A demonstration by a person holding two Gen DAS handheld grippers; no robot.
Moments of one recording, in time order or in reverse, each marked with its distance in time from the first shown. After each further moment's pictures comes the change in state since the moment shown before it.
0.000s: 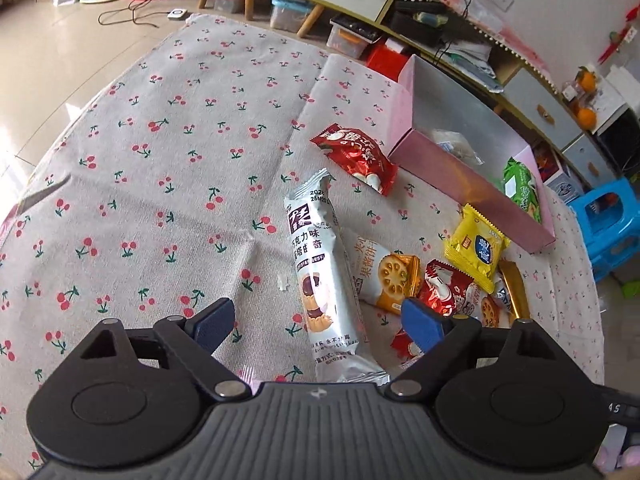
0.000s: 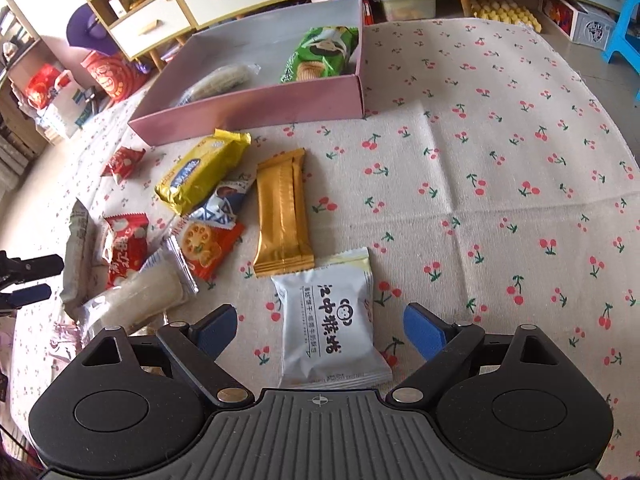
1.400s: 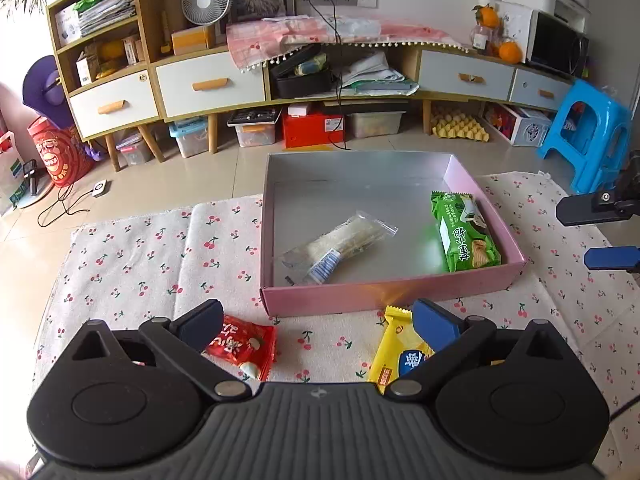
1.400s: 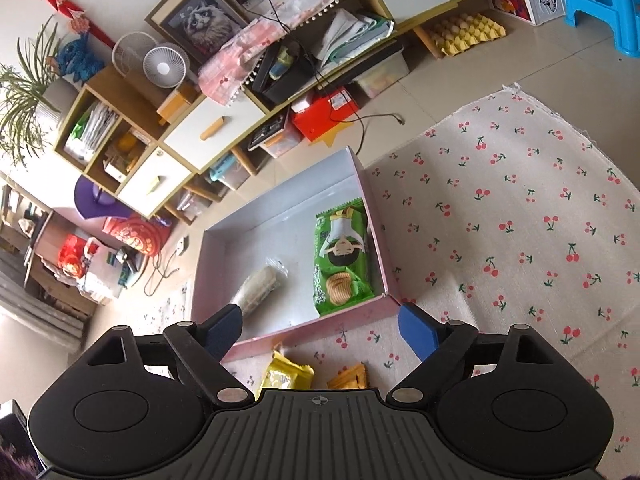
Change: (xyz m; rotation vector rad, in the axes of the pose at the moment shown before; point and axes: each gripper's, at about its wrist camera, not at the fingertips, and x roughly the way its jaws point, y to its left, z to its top) left arm 0.025 -0.135 0.048 0.510 -0.211 0.098; right arm -0.030 -0.027 0.119 0.353 -0.235 0.192
